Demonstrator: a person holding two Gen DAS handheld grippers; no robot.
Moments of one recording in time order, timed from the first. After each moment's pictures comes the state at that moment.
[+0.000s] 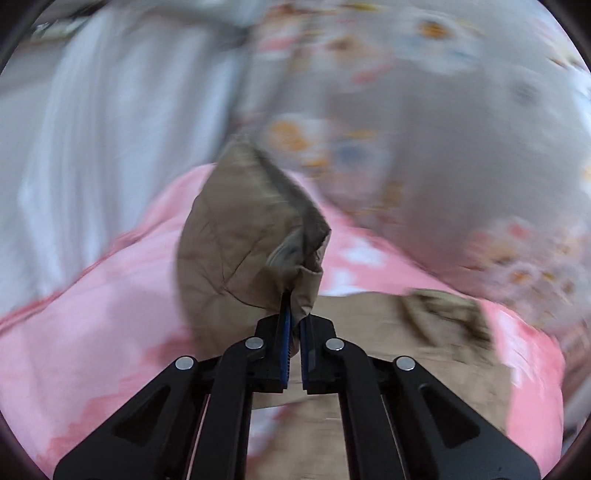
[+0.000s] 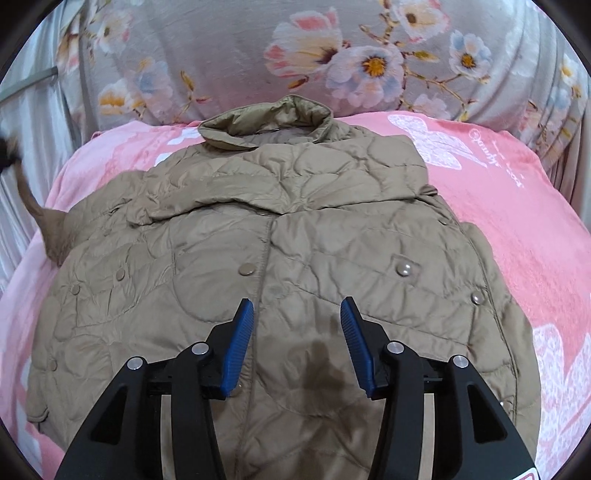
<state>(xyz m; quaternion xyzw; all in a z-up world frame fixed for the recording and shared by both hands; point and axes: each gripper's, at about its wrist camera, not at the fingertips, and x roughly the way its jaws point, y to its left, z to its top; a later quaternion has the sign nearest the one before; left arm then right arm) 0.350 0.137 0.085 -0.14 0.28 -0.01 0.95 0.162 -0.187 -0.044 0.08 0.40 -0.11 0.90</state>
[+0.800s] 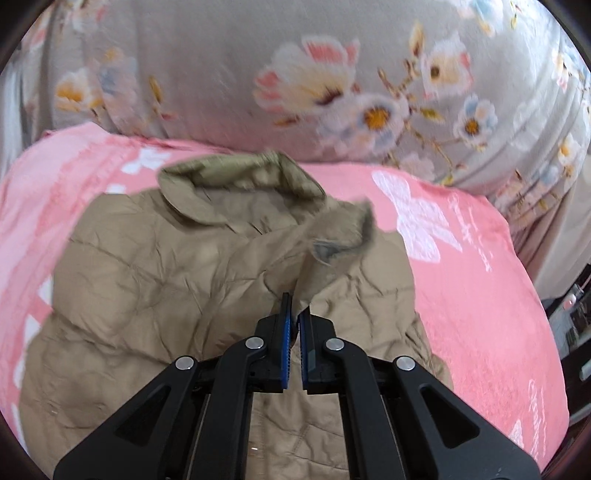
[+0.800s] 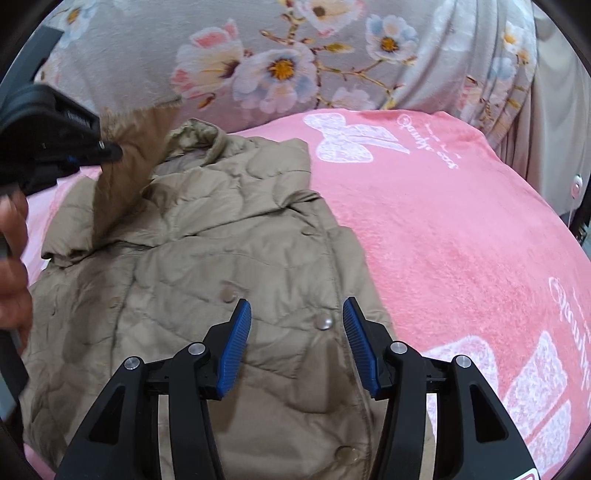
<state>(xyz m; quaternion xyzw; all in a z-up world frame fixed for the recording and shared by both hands) 0.308 -0.159 0.001 -0.02 0.38 -0.20 0.90 0.138 -0.302 -0.040 0.11 0.40 -0.20 0.89</state>
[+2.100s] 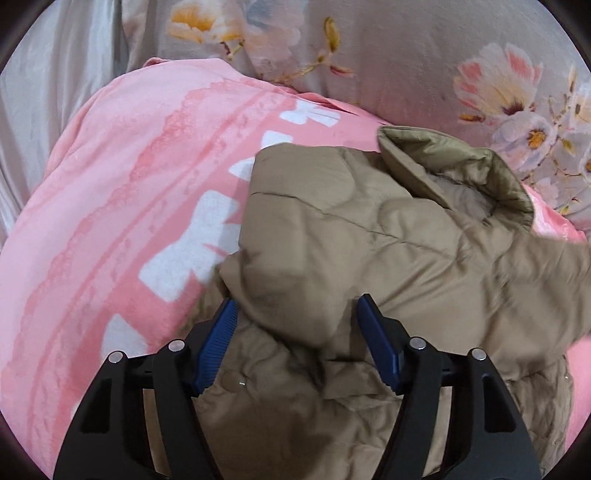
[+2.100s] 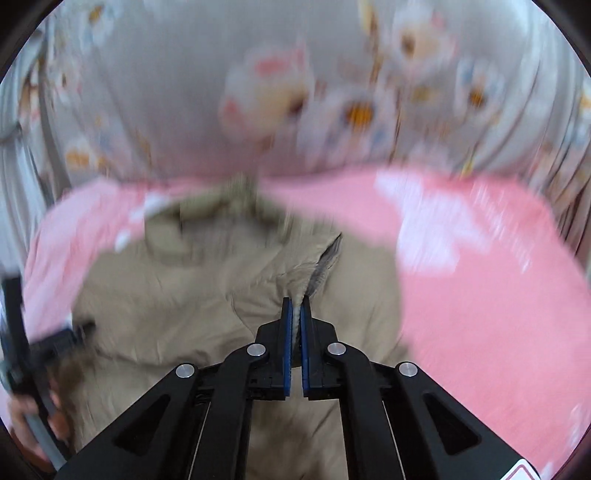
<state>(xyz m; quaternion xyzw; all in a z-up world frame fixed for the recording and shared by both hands) 0.387 0.015 -0.075 -0.05 0.42 -0.04 0.91 0.288 -0.290 0.046 0.04 0.33 -0.13 0.93</state>
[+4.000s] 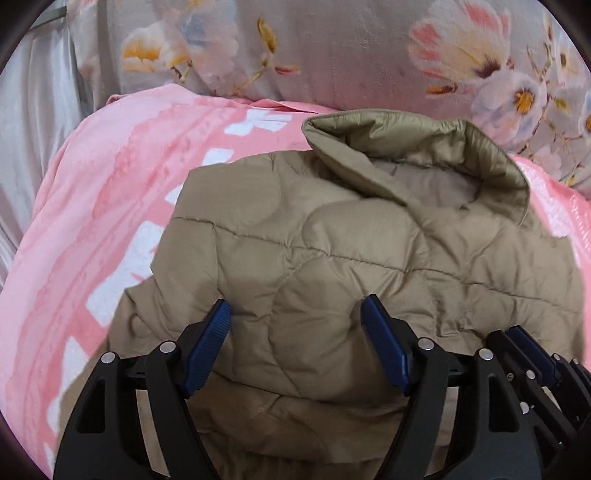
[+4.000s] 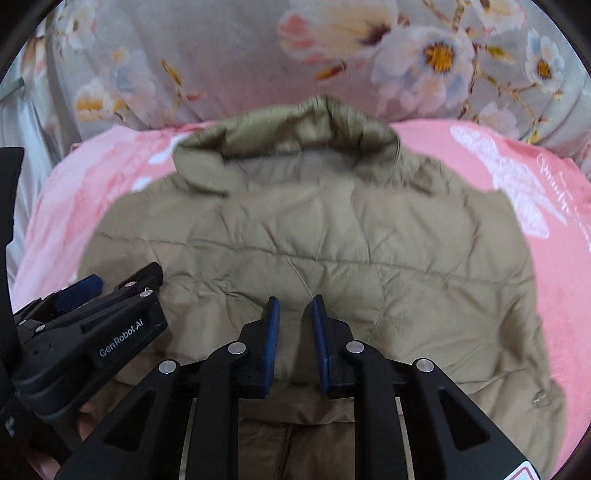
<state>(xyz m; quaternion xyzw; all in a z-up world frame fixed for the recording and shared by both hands) 0.401 -0.074 -0.085 0.02 0.39 -0.02 0.92 0.356 -0.208 -0.082 0.07 0.43 -0.06 0.90</state>
